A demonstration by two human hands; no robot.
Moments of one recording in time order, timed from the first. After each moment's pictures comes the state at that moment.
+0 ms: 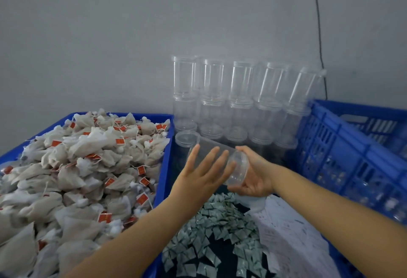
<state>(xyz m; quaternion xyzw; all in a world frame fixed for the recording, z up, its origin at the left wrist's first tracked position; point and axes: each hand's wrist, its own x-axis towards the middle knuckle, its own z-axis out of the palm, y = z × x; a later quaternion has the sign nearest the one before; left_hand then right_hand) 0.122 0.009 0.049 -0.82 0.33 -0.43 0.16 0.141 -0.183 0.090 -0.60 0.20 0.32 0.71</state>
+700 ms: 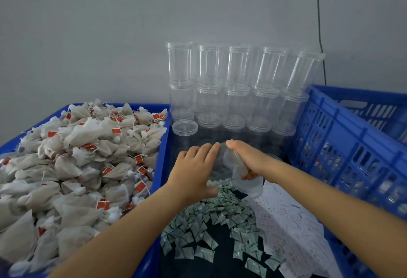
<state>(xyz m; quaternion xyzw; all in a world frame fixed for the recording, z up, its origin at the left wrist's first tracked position) 0.127 0.006 0.045 -0.92 0.32 -0.21 -0.04 0.127 -0.181 0.084 -0.88 0.06 0.09 0.47</state>
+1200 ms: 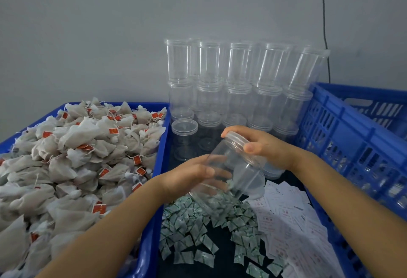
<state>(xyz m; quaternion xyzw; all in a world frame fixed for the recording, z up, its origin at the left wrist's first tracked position) 0.125 0.020 0.069 -0.62 0.28 0.34 -0.64 0.120 -0.208 0.119 -0.86 -0.27 0.07 0.43</state>
